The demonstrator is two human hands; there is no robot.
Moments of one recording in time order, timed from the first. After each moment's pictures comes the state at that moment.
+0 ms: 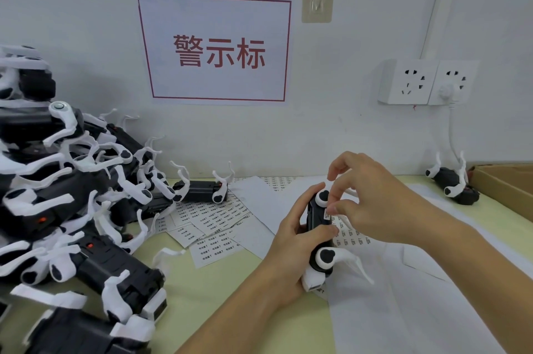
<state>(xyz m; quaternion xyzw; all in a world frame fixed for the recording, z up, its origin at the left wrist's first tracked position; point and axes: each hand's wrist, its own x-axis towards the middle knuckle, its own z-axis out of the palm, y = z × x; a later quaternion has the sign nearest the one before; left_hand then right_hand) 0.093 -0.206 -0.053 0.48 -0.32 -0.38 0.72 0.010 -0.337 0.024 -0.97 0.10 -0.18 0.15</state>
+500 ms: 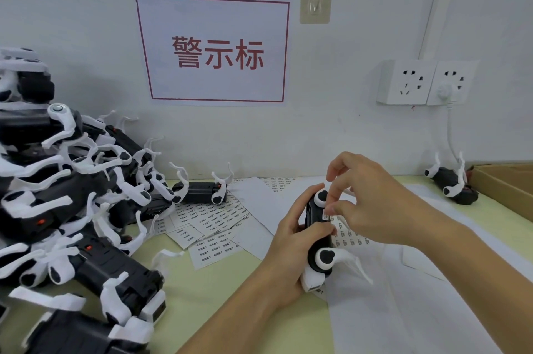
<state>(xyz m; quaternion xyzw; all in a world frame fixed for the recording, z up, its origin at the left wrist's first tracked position) 0.091 -0.206 -0.051 0.46 -0.33 -0.39 0.73 0.009 -0.332 0.026 -0.96 0.10 -0.19 0.15</state>
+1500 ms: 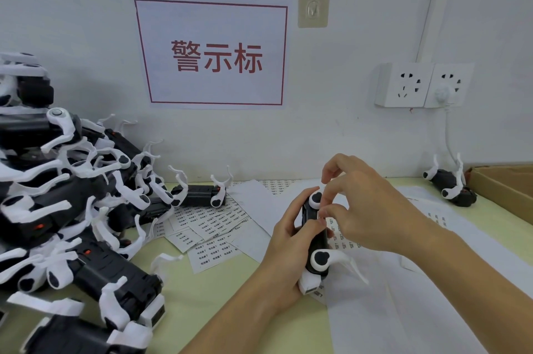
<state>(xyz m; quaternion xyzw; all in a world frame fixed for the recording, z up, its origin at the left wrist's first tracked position) 0.093 -0.208 -0.051 0.49 -0.29 -0.38 0.73 0.007 -0.318 0.027 -0.96 0.11 -0.21 0.11</state>
